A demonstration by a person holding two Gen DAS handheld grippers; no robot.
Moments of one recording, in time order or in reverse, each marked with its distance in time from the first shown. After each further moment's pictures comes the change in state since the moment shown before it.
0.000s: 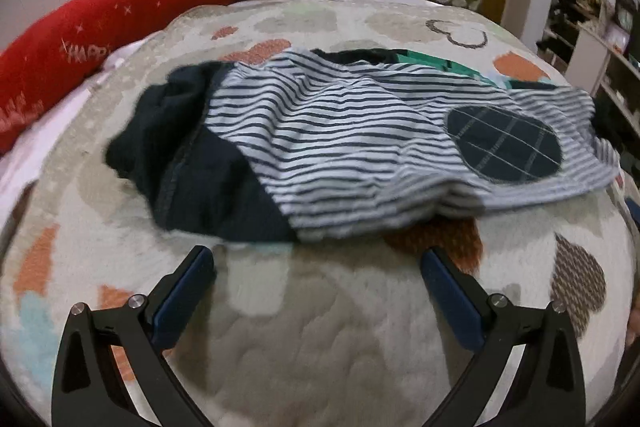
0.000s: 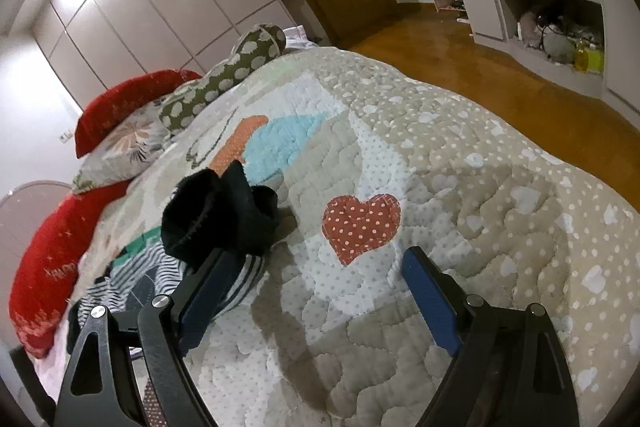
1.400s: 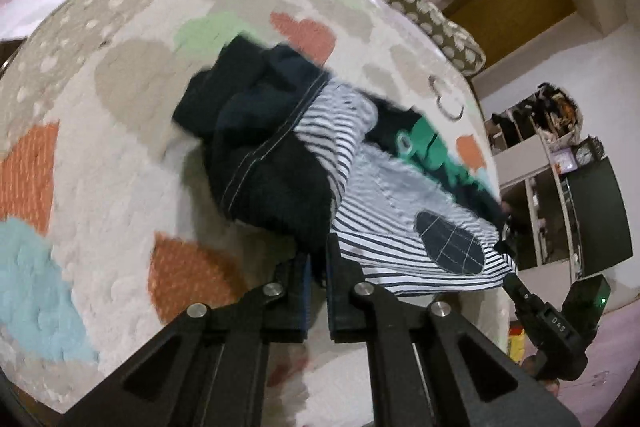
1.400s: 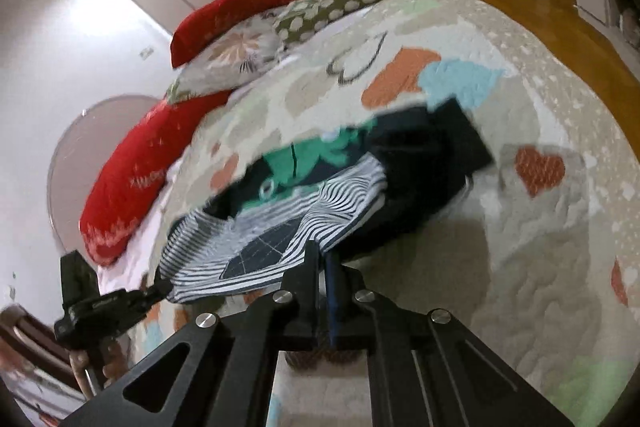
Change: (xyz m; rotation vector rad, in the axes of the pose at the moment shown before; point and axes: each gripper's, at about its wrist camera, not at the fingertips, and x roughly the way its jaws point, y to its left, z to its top) left arm -0.028 0.121 0.014 -0.456 0.222 -0.432; right arm -0.036 0.099 -0.007 -0.180 0.336 0.282
